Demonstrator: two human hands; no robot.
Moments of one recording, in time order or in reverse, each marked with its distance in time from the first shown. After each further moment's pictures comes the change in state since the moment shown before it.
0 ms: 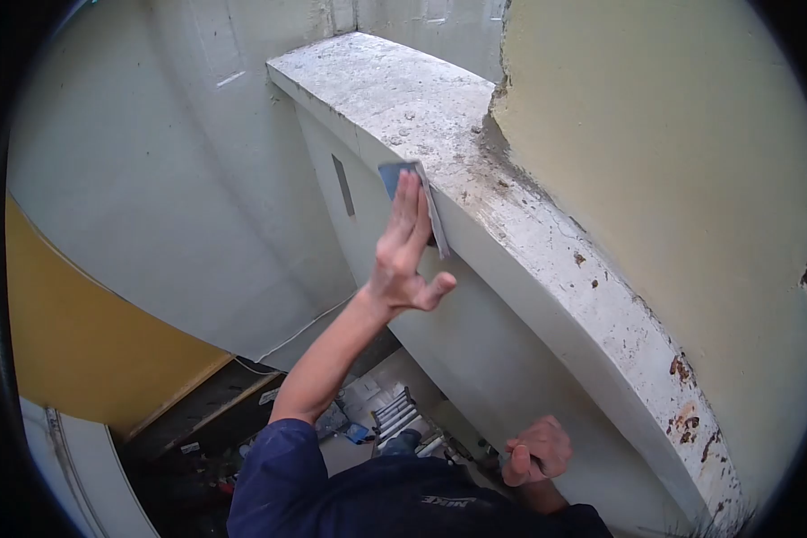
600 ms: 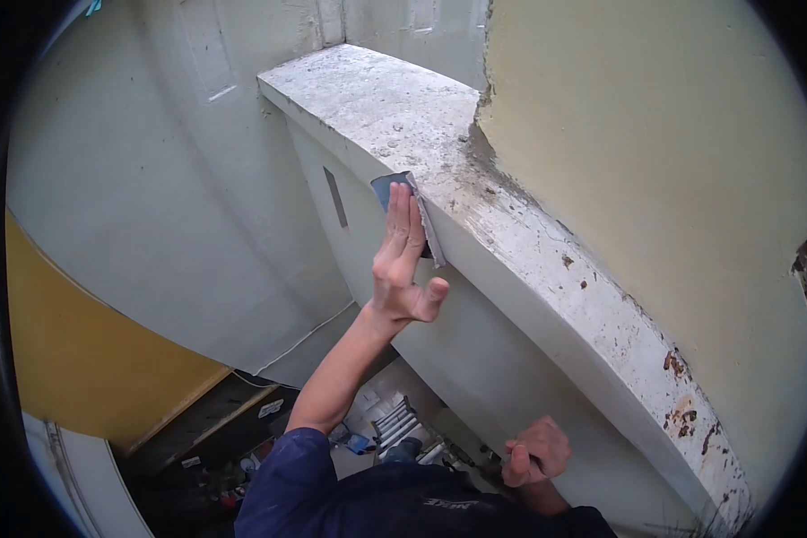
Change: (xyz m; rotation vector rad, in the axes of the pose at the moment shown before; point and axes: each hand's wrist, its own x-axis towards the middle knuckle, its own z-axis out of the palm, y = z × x) left_hand 0.007 0.018 0.006 -0.061 0.088 -0.098; right_hand -0.001 0.000 -0.001 -0.016 0.009 0.002
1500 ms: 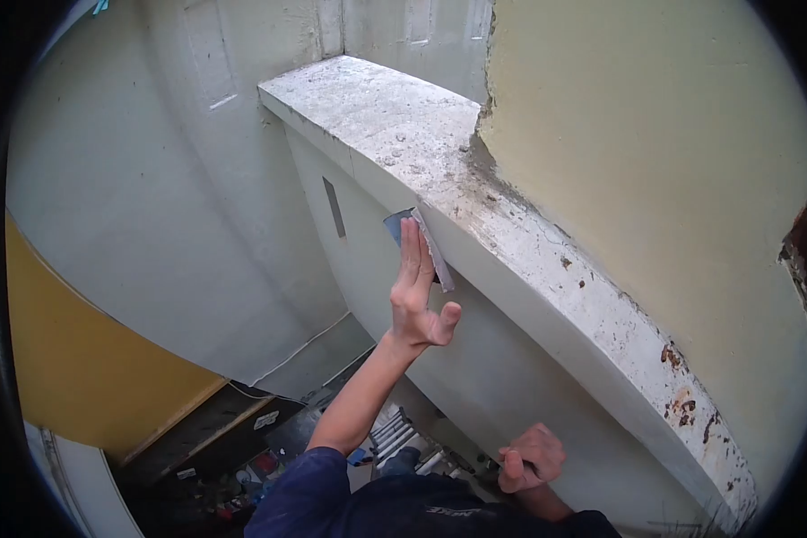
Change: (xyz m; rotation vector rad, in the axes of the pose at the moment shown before) left_hand -0.039 0.012 0.015 -0.097 0.010 -0.141; right_hand -0.013 -0.007 0.005 0.041 0.003 0.039
